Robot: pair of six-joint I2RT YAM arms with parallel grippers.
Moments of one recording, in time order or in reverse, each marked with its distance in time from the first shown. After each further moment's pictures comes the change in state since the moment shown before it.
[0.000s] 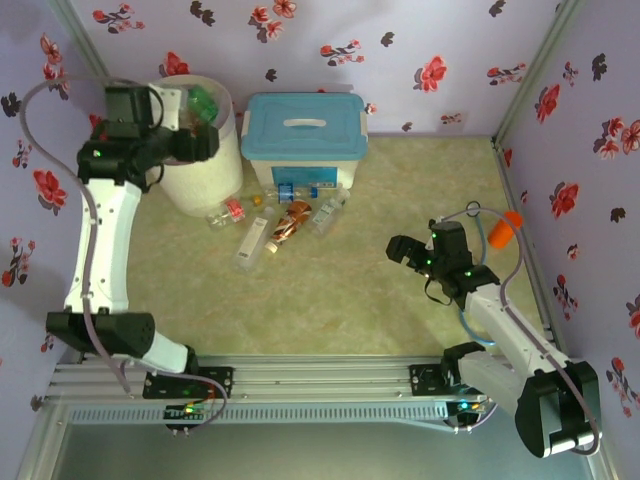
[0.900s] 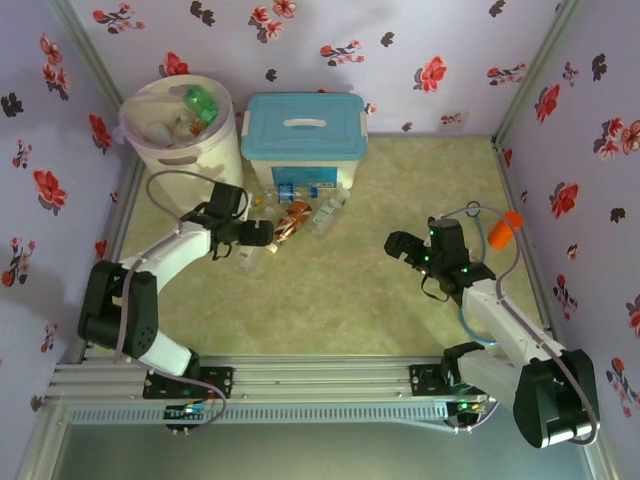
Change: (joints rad) left arm -0.240 0.079 -0.871 0.576 -0.084 -0.212; right arm 0.000 0.051 0.000 0.066 -0.008 0.053
